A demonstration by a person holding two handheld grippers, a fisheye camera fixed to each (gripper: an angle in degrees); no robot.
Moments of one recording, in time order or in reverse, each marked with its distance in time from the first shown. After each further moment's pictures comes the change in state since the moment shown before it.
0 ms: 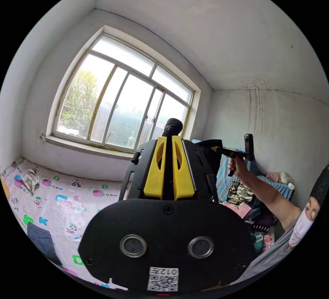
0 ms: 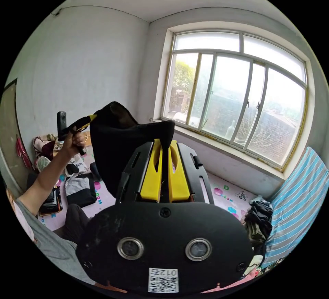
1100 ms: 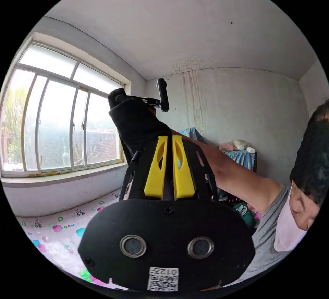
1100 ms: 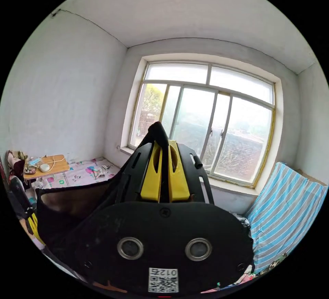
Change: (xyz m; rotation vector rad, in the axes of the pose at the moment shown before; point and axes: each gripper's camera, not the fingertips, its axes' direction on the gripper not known) left arm 0.254 0.042 0.061 -0.023 0.489 0.257; right arm -0.005 0.081 0.105 0.234 0.276 0.002
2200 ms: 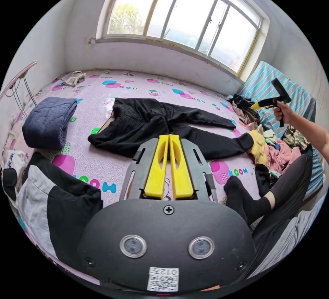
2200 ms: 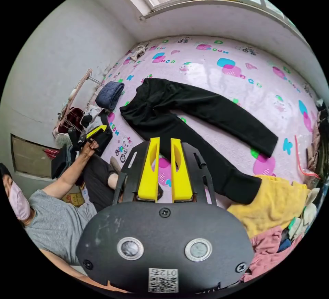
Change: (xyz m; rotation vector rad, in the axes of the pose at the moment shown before) left arm -0.290 0.369 -0.198 -0.703 -0.840 -0.603; right arm 0.359 0.510 0.090 -1.078 -0.599 0.323
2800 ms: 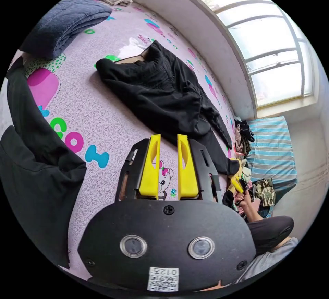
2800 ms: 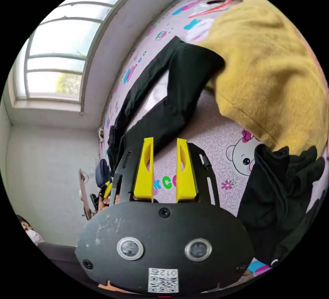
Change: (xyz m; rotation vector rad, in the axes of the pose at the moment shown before) left arm -0.187 -0.061 0.082 -0.251 0.197 -0.568; right arm 0.296 0.351 -0.432 0.414 -0.193 0.923
